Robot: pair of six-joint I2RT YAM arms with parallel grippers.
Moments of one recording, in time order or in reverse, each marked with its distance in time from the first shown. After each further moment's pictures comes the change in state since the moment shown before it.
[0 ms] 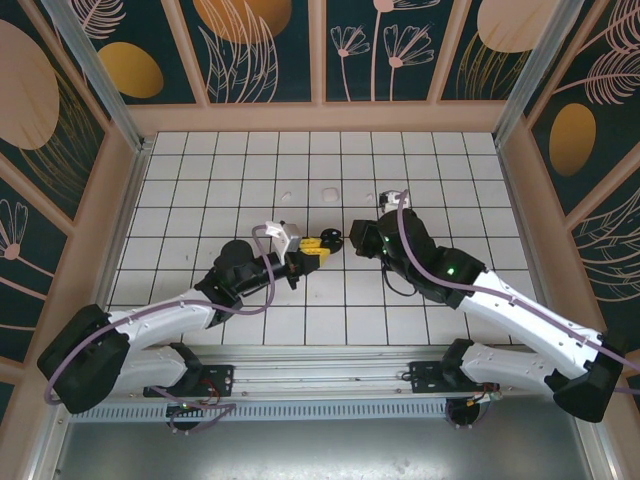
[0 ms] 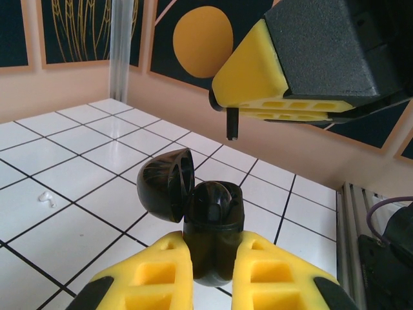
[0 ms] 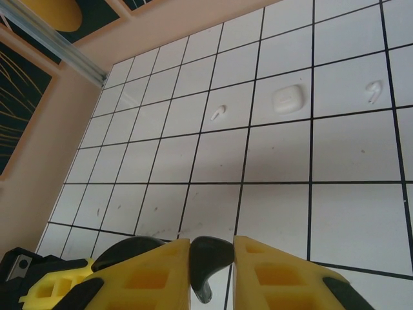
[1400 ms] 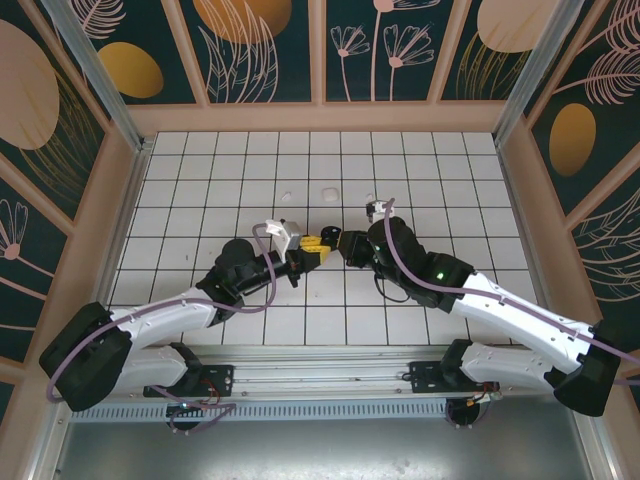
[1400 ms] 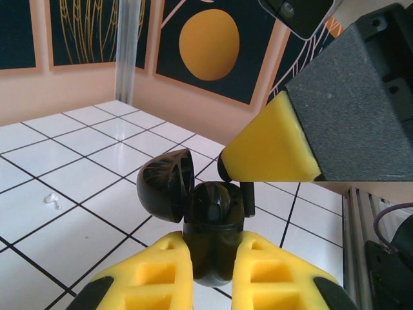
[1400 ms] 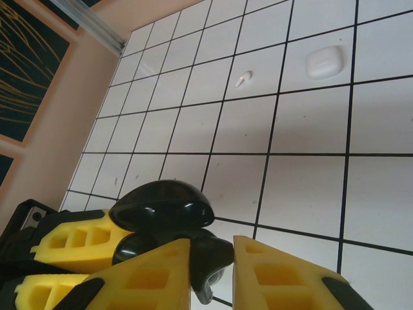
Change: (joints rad) left arm 0.000 0.008 0.008 0.010 -0.022 -0.005; right arm 0.051 0.021 -0.050 0.059 -0.057 0.035
